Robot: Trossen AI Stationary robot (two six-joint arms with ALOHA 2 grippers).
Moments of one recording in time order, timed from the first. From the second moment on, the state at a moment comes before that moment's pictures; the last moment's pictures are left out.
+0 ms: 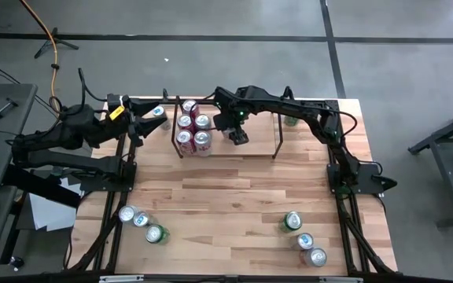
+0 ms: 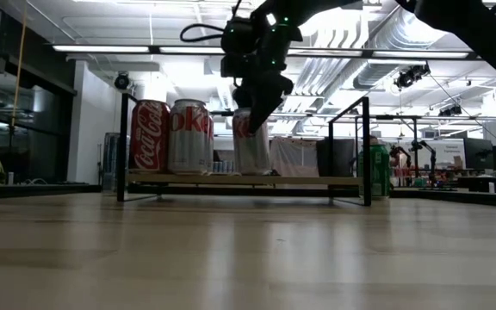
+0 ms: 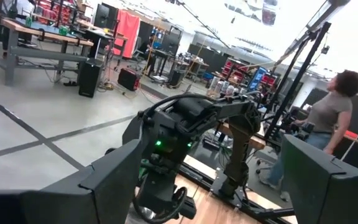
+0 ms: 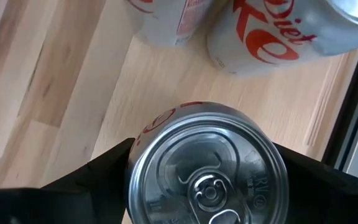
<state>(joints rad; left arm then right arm) 0.05 0.60 0.91 -0.23 -0.40 -0.33 -0.34 2.19 2.10 -1.14 -0.09 -0.72</state>
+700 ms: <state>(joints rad) 0.05 0.60 0.91 -0.23 -0.40 -0.34 -0.34 2.20 2.10 -1.08 -0.07 -0.63</state>
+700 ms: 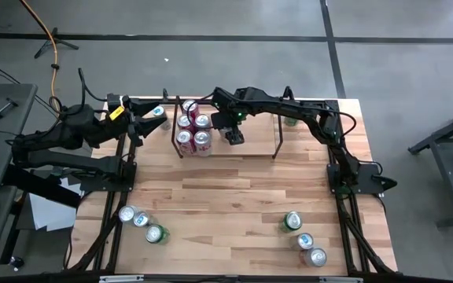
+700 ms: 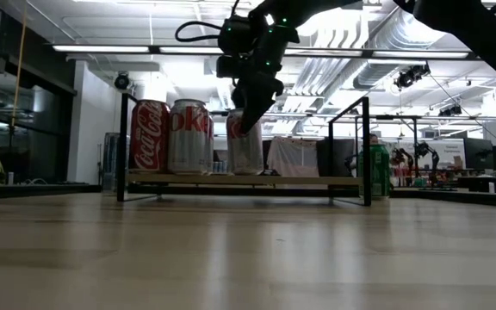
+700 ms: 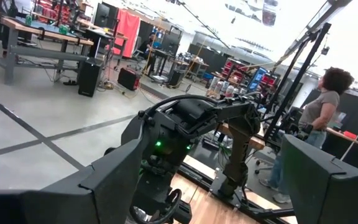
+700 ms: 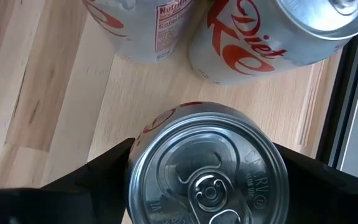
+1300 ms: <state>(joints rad) 0.04 0.60 0.91 -0.23 -0.40 -0.34 -0.33 2.19 2.10 -1.09 0.02 -0.67</state>
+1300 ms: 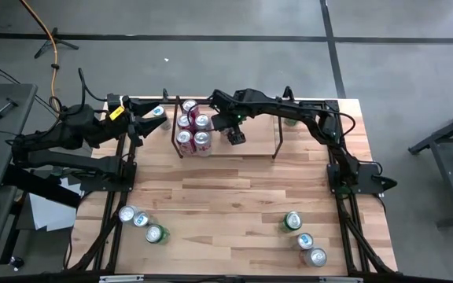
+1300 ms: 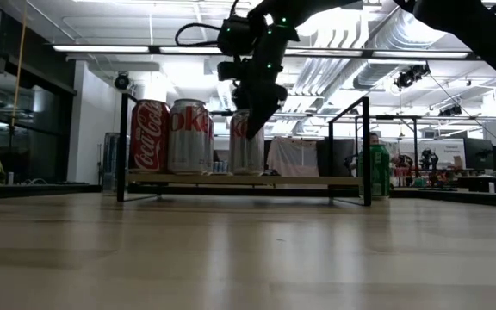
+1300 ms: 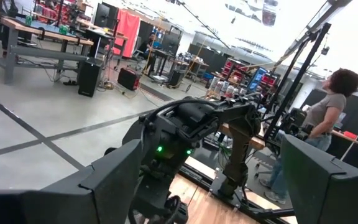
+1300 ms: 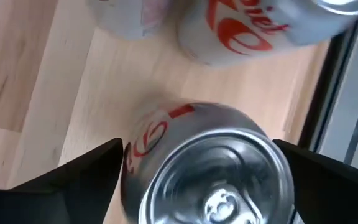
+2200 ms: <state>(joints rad) 0.05 0.60 0.91 -0.23 -0.40 -0.34 -0.36 1.90 2.10 -1.37 -0.07 -0.42</state>
